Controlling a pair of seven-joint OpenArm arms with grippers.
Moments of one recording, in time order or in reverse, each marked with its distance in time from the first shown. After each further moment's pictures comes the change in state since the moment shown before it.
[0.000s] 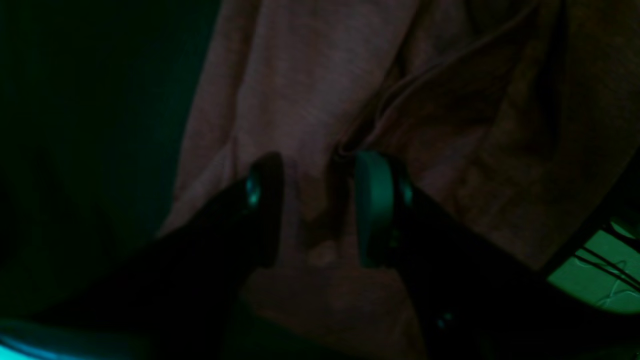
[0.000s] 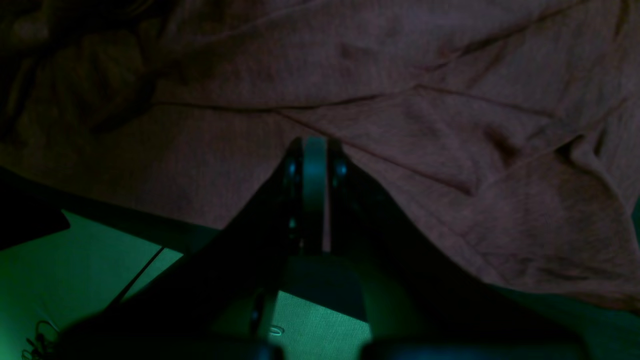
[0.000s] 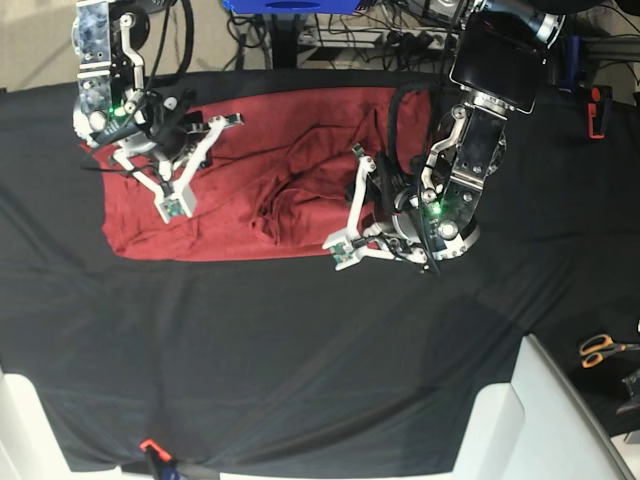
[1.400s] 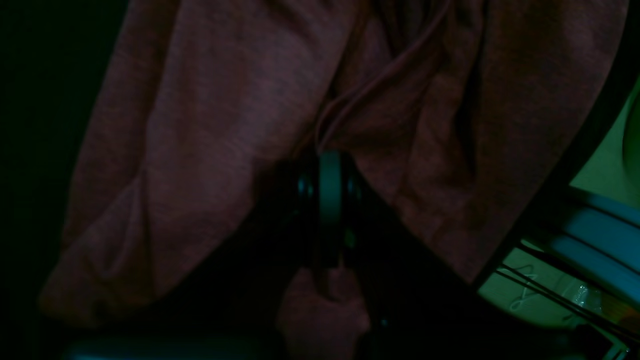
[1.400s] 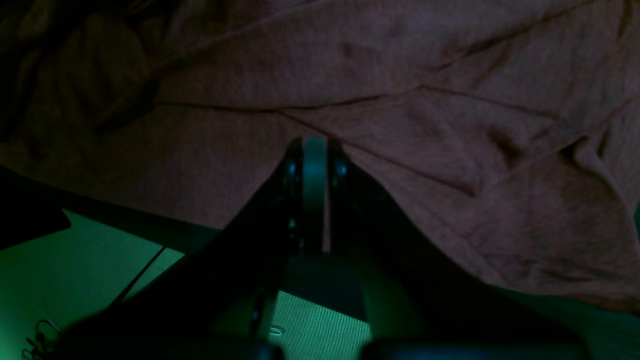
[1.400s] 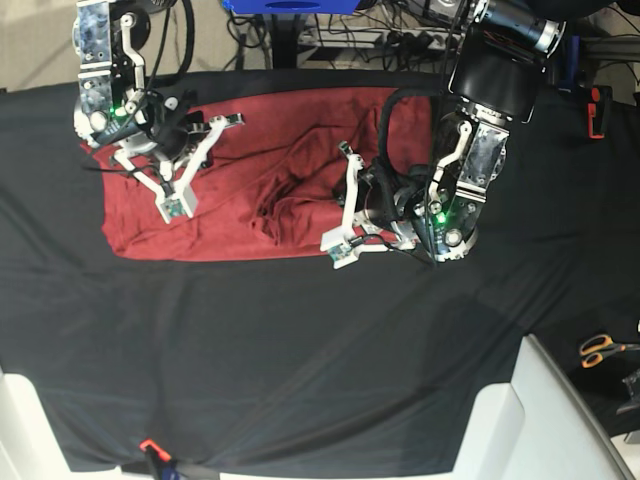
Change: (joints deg) left arm -1.9 0.0 -0.1 -6.8 -12.6 0.0 0.0; right arm 0.0 0.0 0.0 0.0 0.0 0.0 0.0
